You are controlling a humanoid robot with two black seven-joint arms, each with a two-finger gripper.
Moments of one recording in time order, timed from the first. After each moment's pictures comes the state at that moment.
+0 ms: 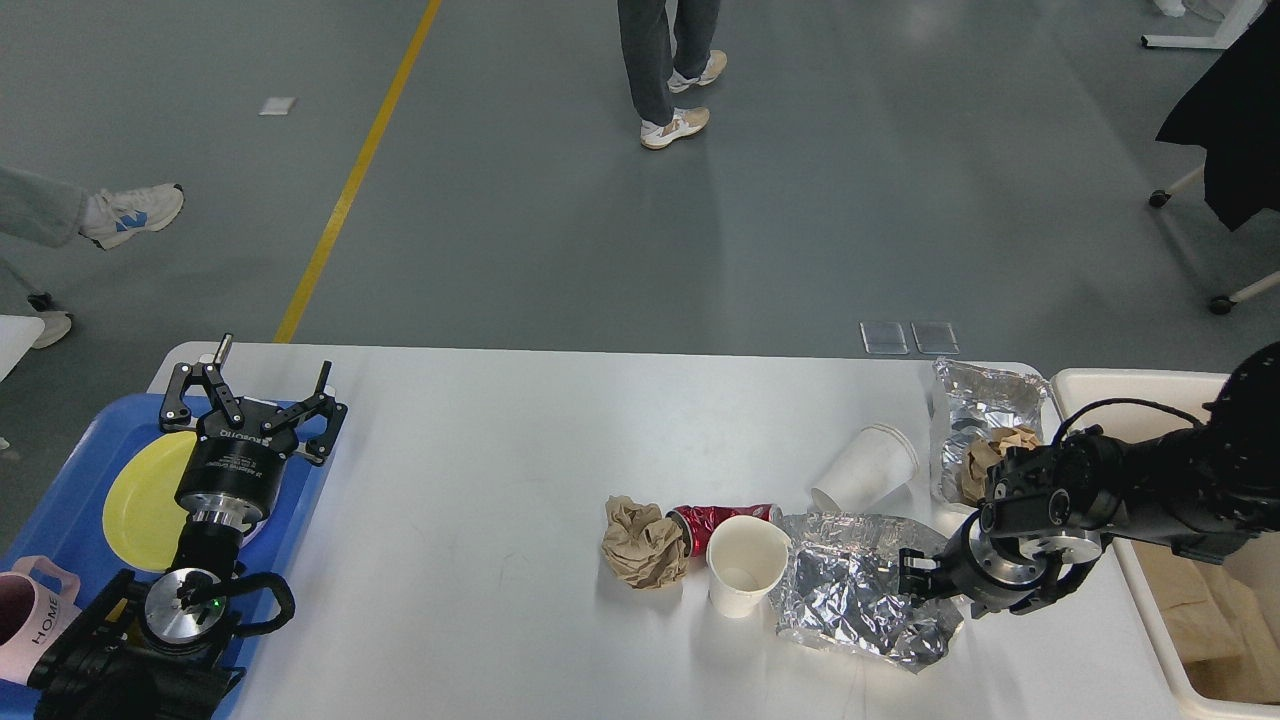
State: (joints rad) left arm -0.36 0.14 -1.43 -0.62 0.07 -0.66 -0.15; right arm 1.30 -0.23 -1.13 1.06 -0.13 0.25 -0.16
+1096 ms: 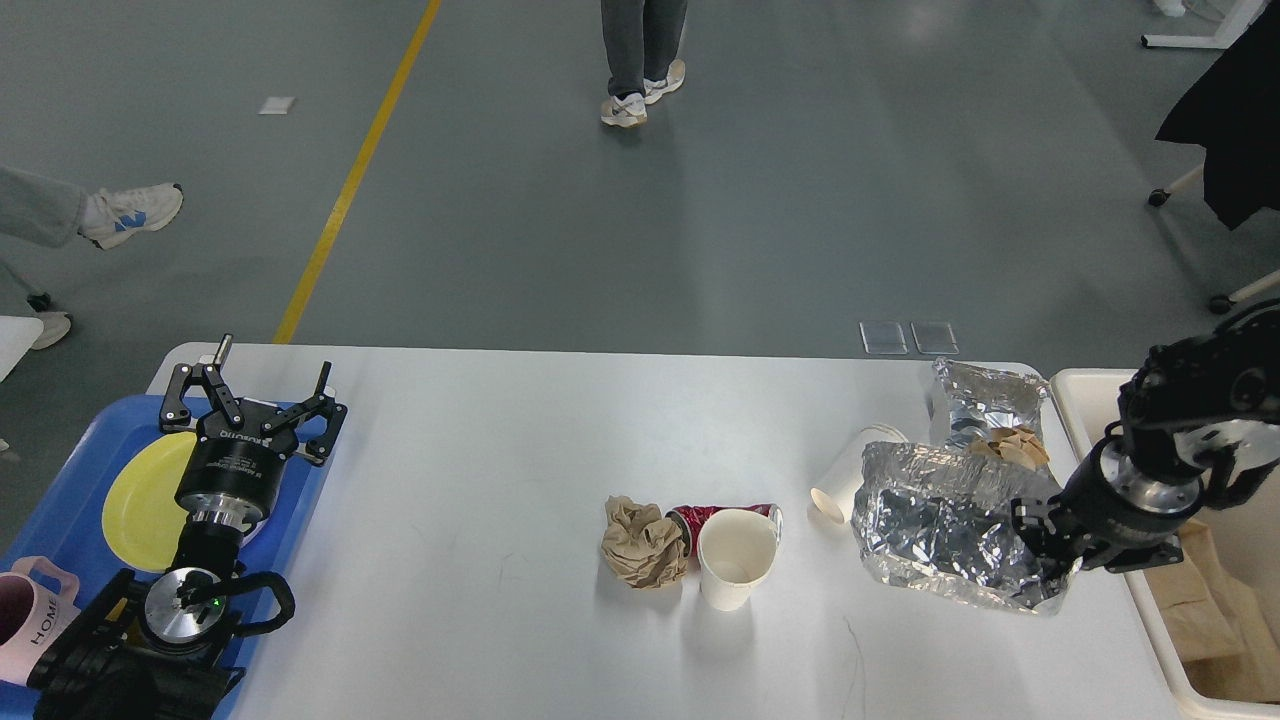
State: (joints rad) left arm -0.36 0.14 -1.43 -0.62 0.07 -0.66 -0.15; right arm 1.76 -0.46 -1.30 1.36 -0.13 0.48 -0.16
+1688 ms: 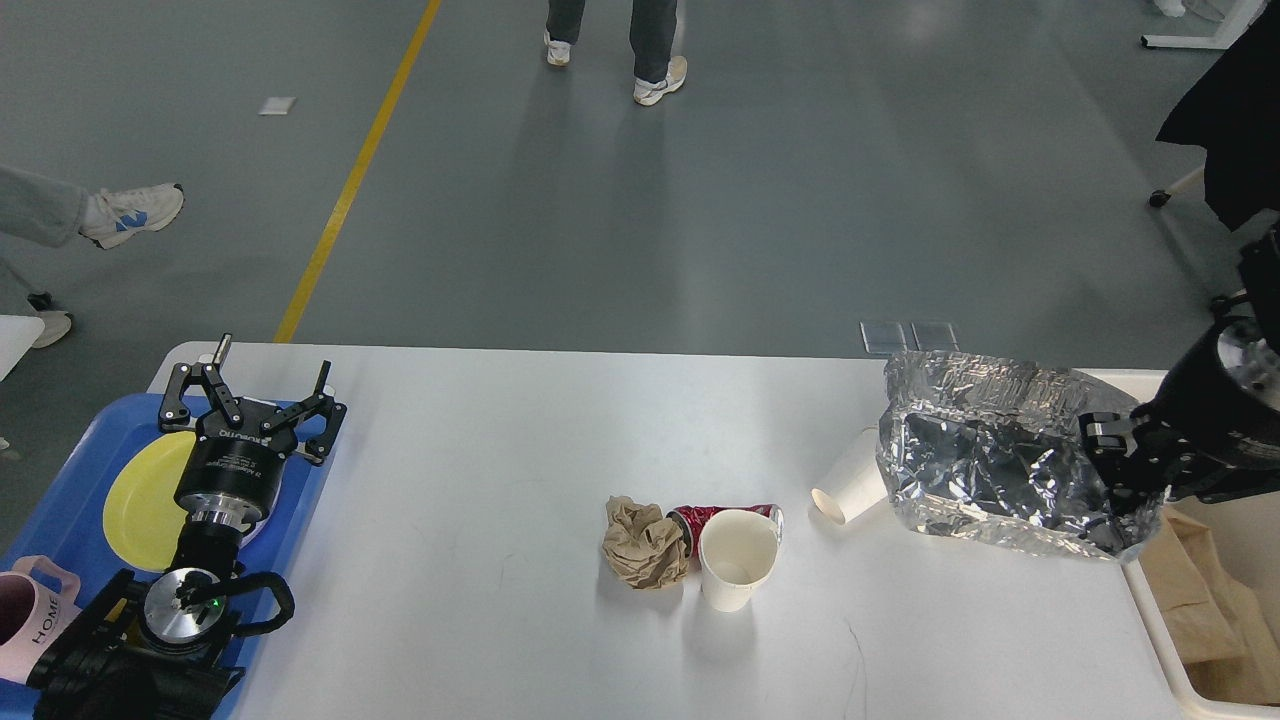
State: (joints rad) left arm -0.36 0.14 -1.44 -0.62 0.07 -0.66 -0.15; right arm 2.34 -0.49 -1.53 1.69 -0.11 0.61 -0.16
